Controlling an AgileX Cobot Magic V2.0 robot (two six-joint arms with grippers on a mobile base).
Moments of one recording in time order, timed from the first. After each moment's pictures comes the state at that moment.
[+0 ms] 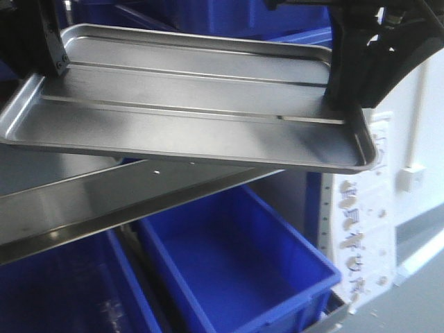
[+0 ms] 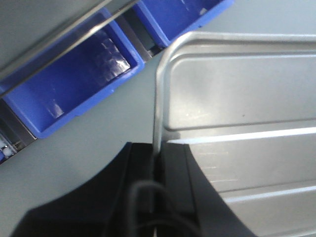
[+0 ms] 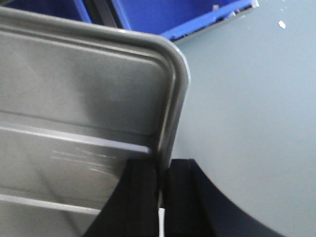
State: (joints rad) left arm -0.71 1.35 -1.23 0.18 1.06 -0.62; right arm 0.70 1.37 -1.14 -0.23 0.97 0.68
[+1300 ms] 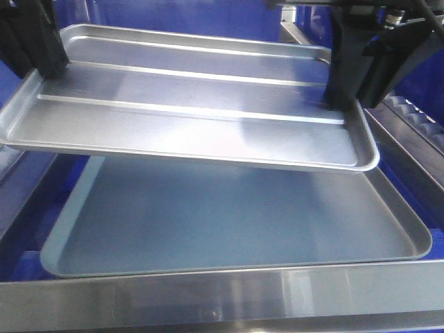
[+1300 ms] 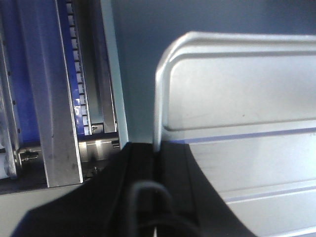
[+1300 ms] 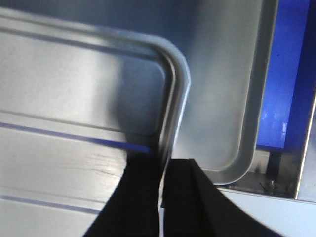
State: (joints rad) left arm -0.71 1.35 -1.23 0.18 1.06 -0.62; right arm 0.70 1.37 -1.14 -0.23 0.97 0.68
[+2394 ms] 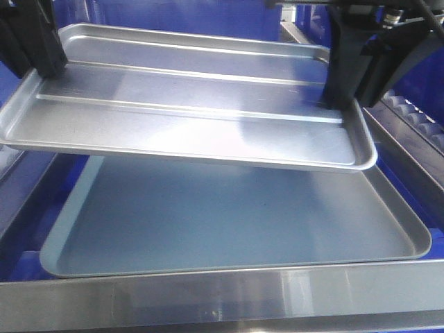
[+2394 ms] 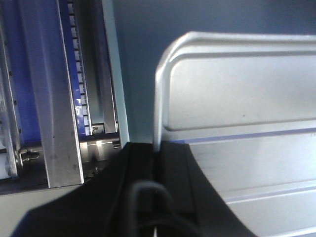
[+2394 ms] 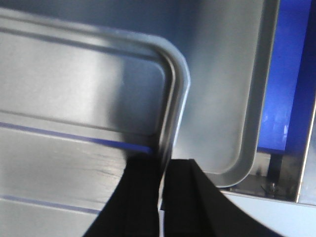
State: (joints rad) left arm -0.71 1.35 -1.23 0.18 1.06 -0.62; right arm 0.70 1.37 -1.14 -0.23 0.96 0.68
